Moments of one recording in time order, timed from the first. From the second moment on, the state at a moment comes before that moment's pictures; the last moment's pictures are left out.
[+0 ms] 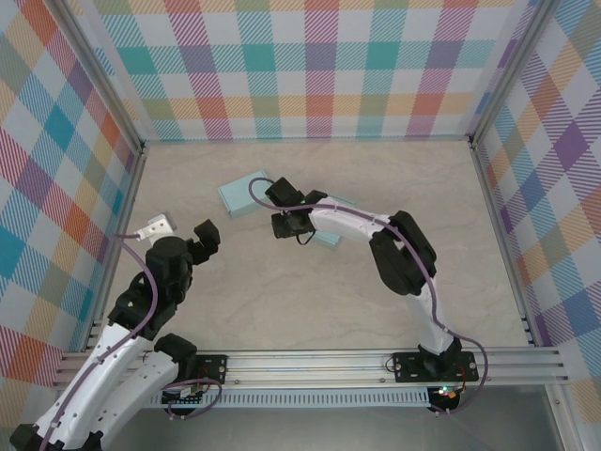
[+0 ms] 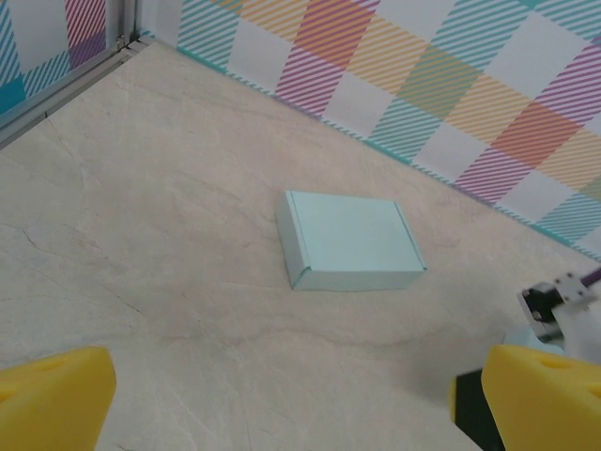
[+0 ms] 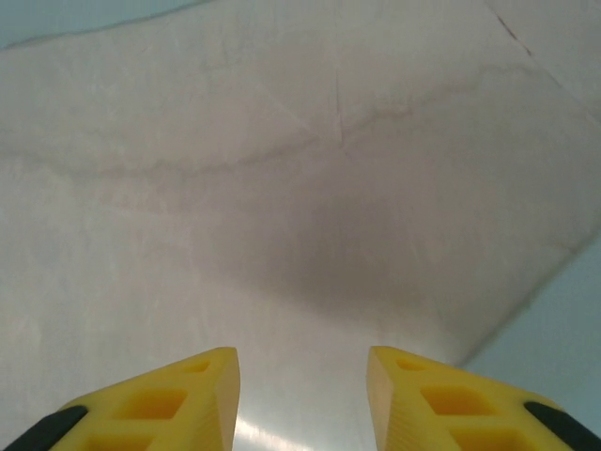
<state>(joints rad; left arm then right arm) -0.44 0.59 0.66 -0.51 -0.51 -0.63 0.82 2.18 1.73 -0.63 0.10 0.48</state>
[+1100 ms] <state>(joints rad) -0.44 0.71 0.67 -0.50 -0.51 -0.62 0.48 1.79 1.13 -0.61 0.10 0.52</state>
